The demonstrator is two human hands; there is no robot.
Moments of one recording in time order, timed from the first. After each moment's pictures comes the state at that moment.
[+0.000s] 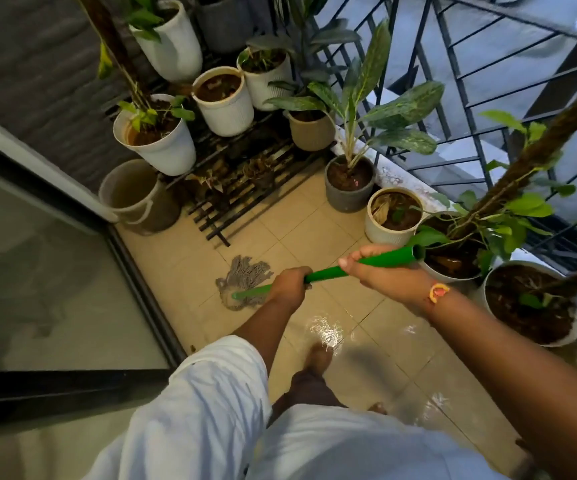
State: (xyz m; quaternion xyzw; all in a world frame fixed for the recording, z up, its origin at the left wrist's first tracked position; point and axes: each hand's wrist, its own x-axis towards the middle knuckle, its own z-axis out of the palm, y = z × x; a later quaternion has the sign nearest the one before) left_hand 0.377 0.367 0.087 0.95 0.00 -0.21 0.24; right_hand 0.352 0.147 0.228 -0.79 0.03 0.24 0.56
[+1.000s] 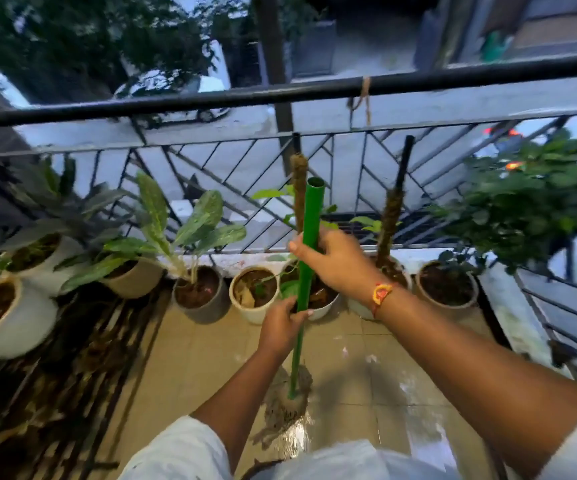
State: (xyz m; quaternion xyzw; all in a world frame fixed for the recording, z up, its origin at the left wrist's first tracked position) left_hand 0.437 0.165 0.160 0.84 -0.30 -0.24 0.39; right_hand 0.351 0.042 0.328 -0.84 0.25 -0.16 0.46
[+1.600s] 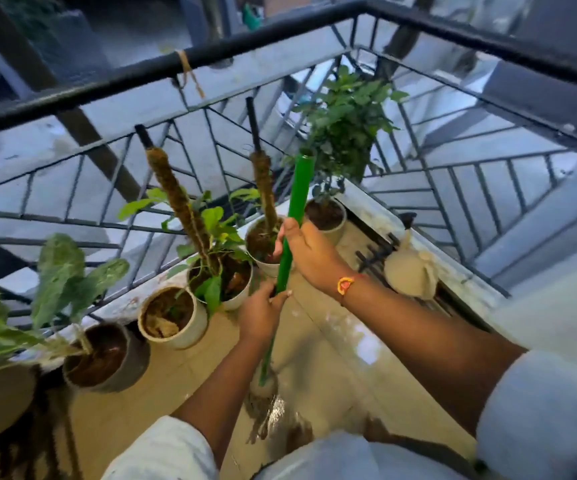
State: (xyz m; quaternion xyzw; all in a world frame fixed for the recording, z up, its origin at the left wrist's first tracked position) left_hand 0.421 0.176 0.156 0.74 -0.52 -0.31 0.30; right_hand 0.295 0.125 0.295 -0.68 0.47 -0.35 0.44
